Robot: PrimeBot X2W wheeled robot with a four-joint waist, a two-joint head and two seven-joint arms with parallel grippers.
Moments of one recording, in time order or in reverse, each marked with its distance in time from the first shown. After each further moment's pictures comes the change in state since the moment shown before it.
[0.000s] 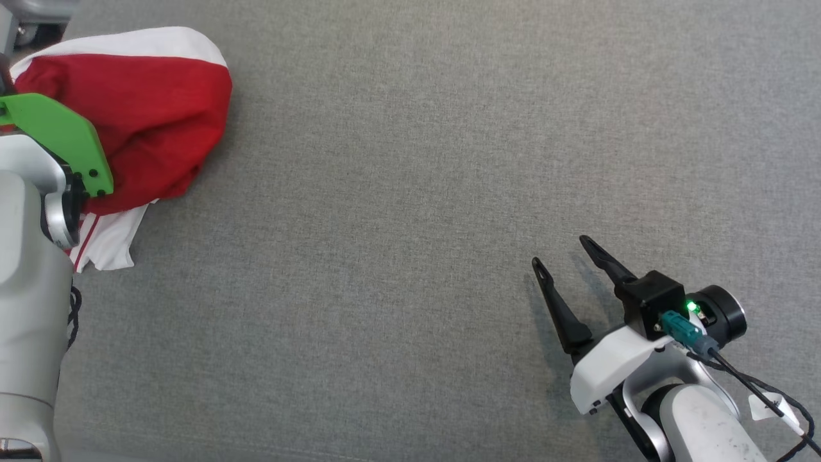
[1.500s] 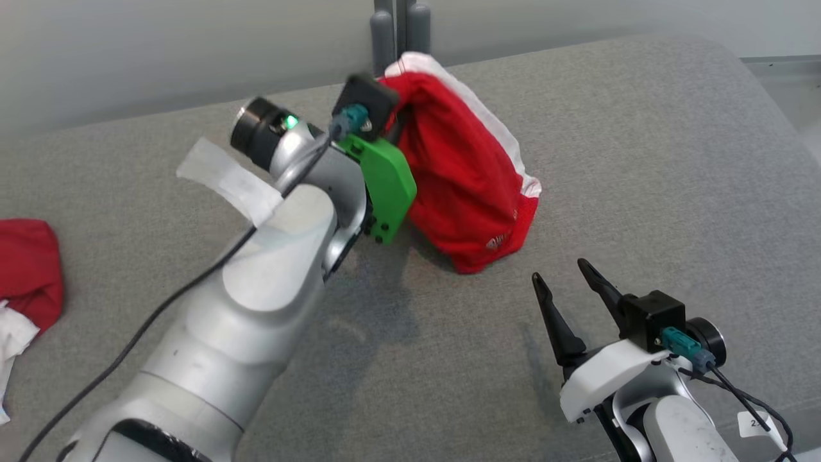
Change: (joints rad) left arm -0.030 -0.312 -0.468 -0.160 0.010 -0.193 -0.217; right arm 0.001 0.080 -0.042 0.201 0.077 0.000 -0.156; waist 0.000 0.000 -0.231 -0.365
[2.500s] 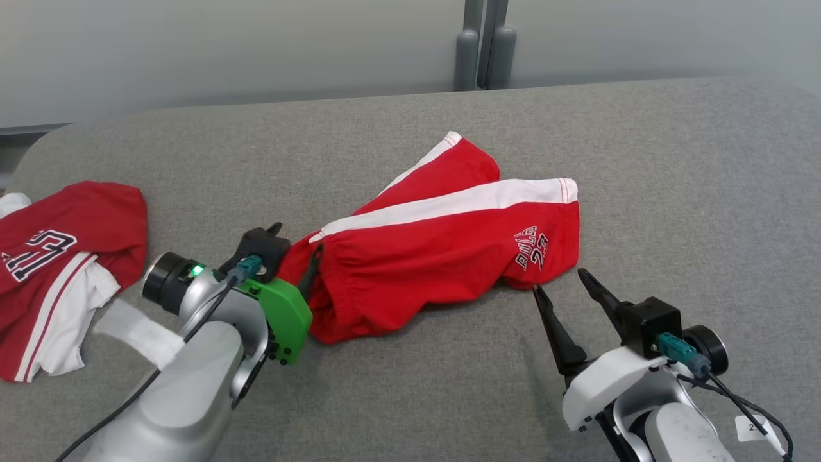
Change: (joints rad) left arm 0.342 0.237 -0.058 -0.053 -0.055 0.041 -0.124; right arm 0.015 0.001 0.002 -0.001 -0.026 0.000 0.025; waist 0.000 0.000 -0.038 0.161
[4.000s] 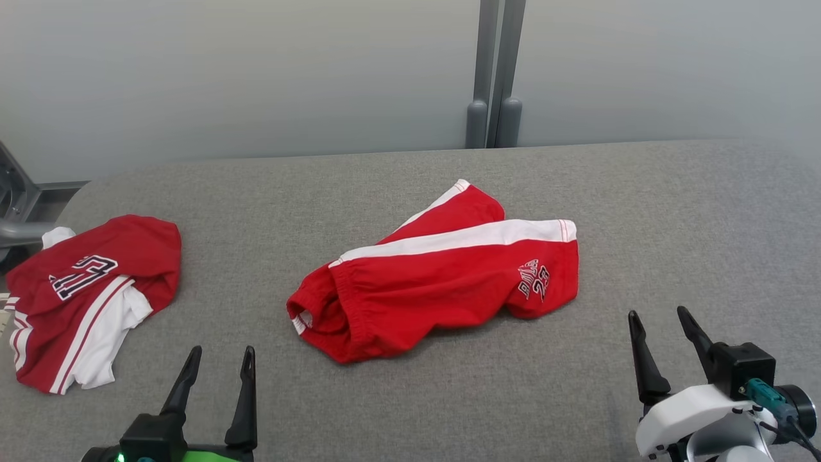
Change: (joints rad) left arm 0.721 -0.044 0.526 -0.589 0.082 0.081 -0.216; right arm 0.125 0.000 -0.242 0.013 0.000 0.000 -0.107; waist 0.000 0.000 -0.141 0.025
